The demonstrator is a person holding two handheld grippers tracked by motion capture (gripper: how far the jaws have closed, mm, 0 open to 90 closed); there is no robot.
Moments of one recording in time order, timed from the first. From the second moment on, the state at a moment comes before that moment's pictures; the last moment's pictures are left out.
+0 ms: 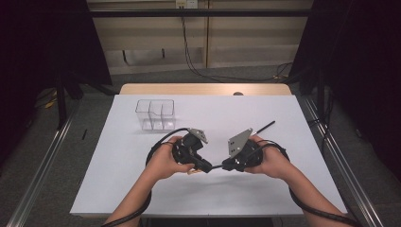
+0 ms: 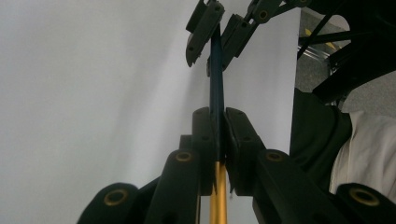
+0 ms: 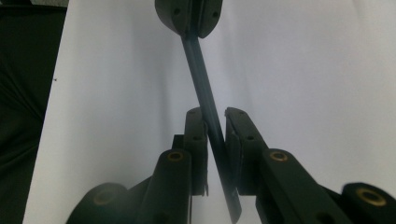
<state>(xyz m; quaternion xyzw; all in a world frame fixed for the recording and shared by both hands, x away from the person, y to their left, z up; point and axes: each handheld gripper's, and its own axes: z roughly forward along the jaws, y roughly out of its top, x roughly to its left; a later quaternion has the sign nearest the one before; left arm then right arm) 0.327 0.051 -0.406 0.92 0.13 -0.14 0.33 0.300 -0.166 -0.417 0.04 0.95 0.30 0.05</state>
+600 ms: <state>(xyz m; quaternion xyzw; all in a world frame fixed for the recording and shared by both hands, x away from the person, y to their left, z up) 0.332 0.064 -0.403 0.91 0.14 -0.12 0.38 0.294 -0.178 -0.424 0.07 0.95 0.30 0.05</state>
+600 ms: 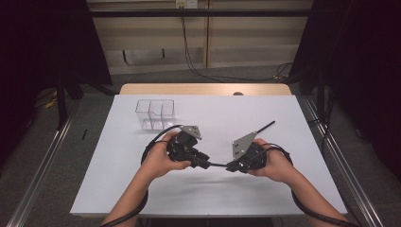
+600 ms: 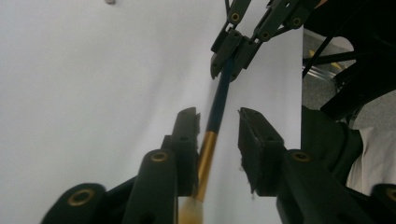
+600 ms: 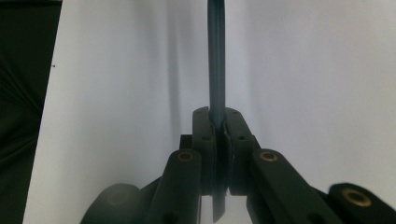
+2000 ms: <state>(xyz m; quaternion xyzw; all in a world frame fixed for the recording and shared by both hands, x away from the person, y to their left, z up) 0.341 0.076 -0.409 0.85 0.16 -0.05 0.50 0.289 -0.204 -0.443 0.24 0.82 0.52 0.04</state>
